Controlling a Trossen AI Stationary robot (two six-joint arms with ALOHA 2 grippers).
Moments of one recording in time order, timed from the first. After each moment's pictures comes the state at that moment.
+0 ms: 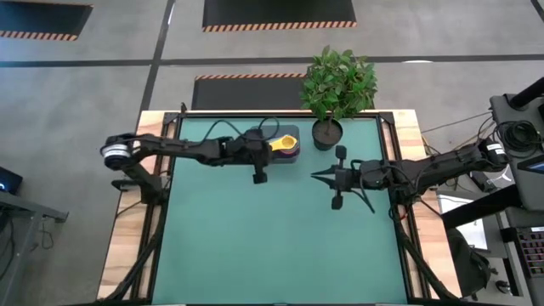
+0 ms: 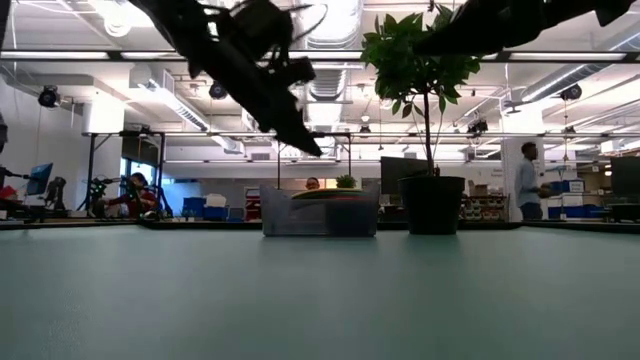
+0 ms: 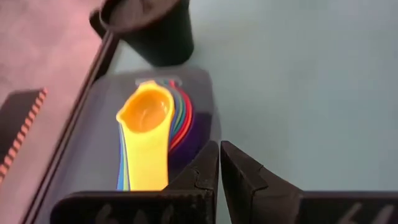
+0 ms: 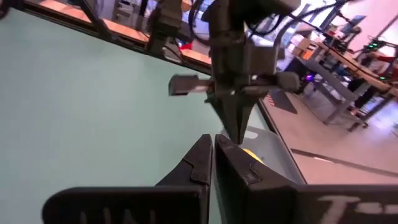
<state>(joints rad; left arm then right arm) 0.20 1.61 1.00 -0.04 -0.12 0.26 0.15 0.99 0.60 0.15 0.31 -0.31</state>
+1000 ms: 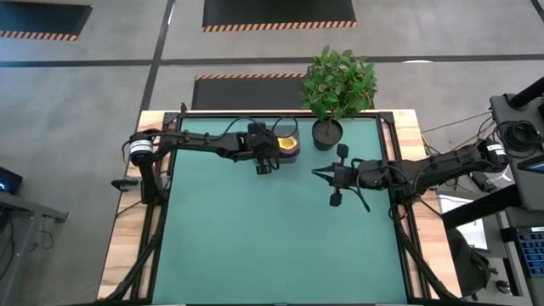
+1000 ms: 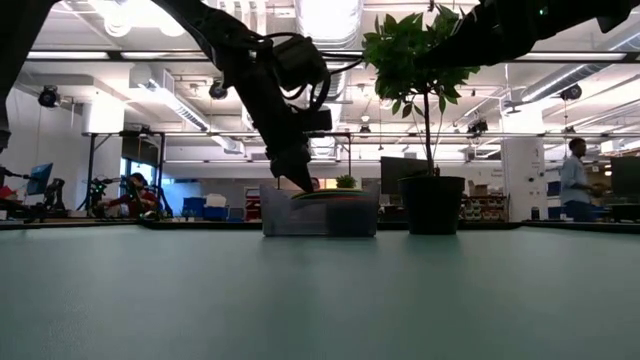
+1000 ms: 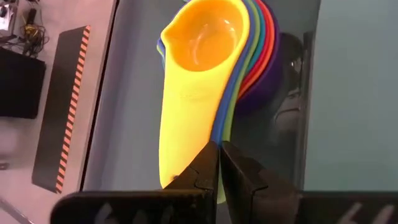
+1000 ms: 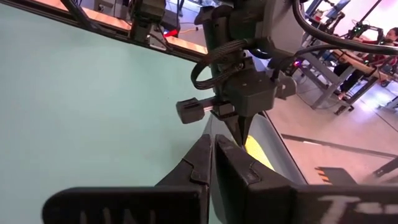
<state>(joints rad) 0.26 1.84 1.21 -0.30 -0.37 0.34 0.14 0.99 0.57 0.15 0.37 -0.28</state>
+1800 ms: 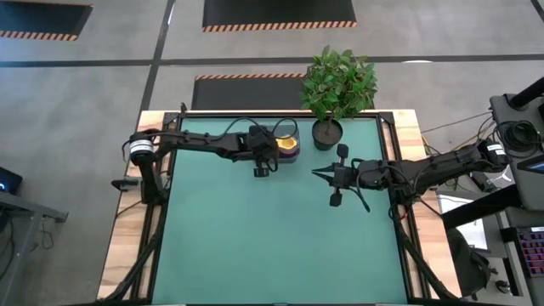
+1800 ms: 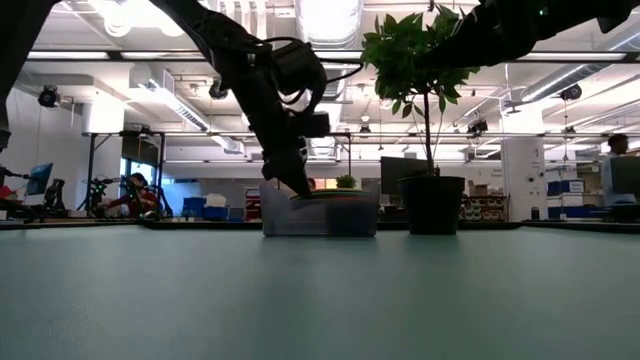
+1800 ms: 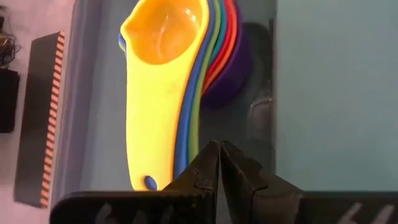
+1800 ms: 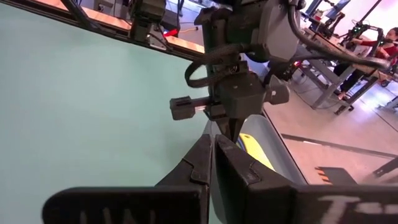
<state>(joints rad) 0.27 1.84 1.20 -0.32 -0.28 0.38 0.14 0.99 0.57 0.15 0.37 -0.28</state>
